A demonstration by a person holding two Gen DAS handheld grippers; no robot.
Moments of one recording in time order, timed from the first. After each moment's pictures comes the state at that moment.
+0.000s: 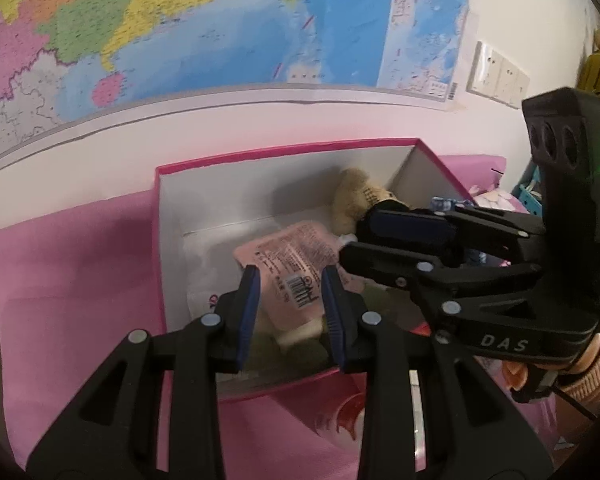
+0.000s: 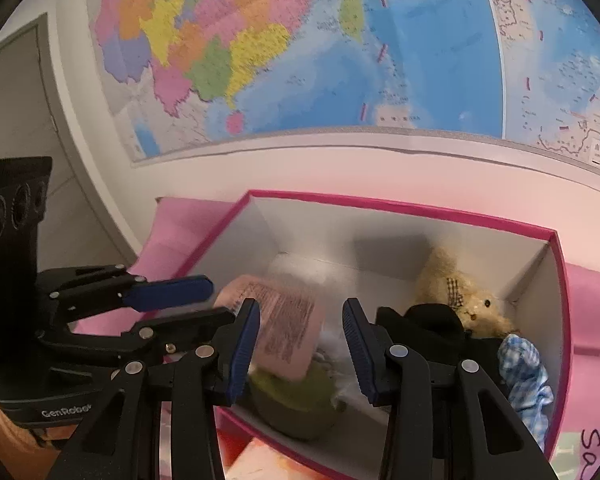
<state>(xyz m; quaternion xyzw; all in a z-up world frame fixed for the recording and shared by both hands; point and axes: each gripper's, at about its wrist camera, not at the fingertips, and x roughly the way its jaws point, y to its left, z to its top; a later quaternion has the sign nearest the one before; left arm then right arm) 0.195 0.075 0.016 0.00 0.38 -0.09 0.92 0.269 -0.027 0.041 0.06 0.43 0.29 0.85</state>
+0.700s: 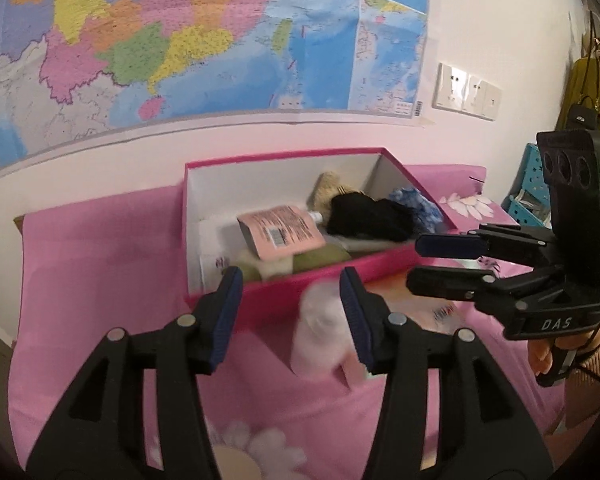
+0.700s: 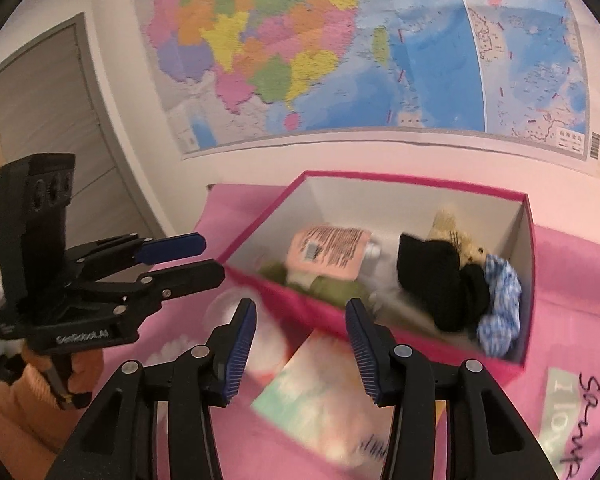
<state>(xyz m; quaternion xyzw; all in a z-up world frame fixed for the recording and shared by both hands) 0.098 0.065 0.041 0.00 0.33 -0.08 0.94 0.182 -0.066 0.078 0.07 0.41 0.35 0.84</state>
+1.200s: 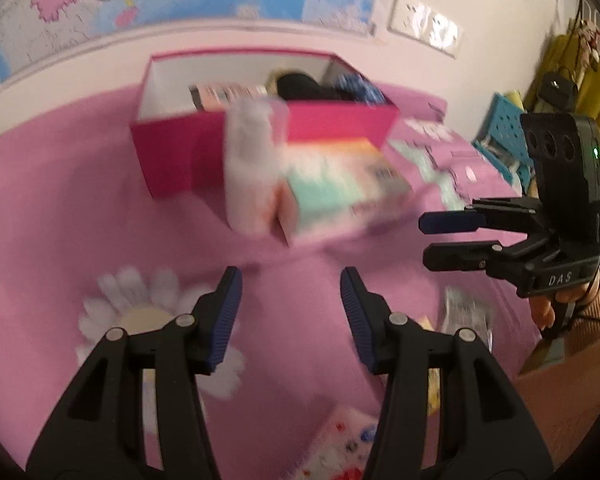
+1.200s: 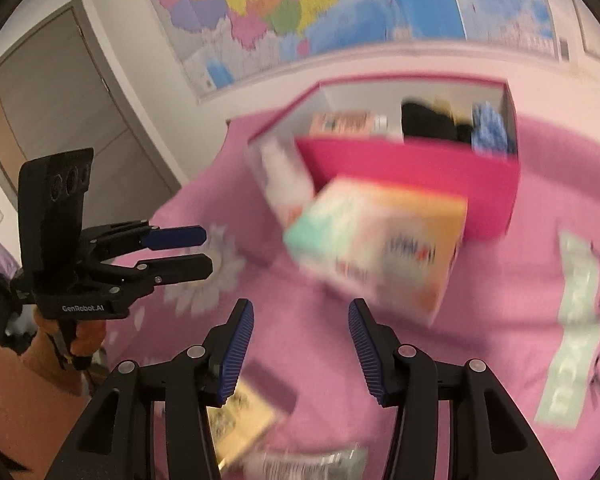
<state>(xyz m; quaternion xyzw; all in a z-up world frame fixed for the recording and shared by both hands) 0.016 0.040 -0.022 -0.02 0.42 -0.13 0.90 0.090 -0.100 0.036 0.07 0.49 0.37 0.79</state>
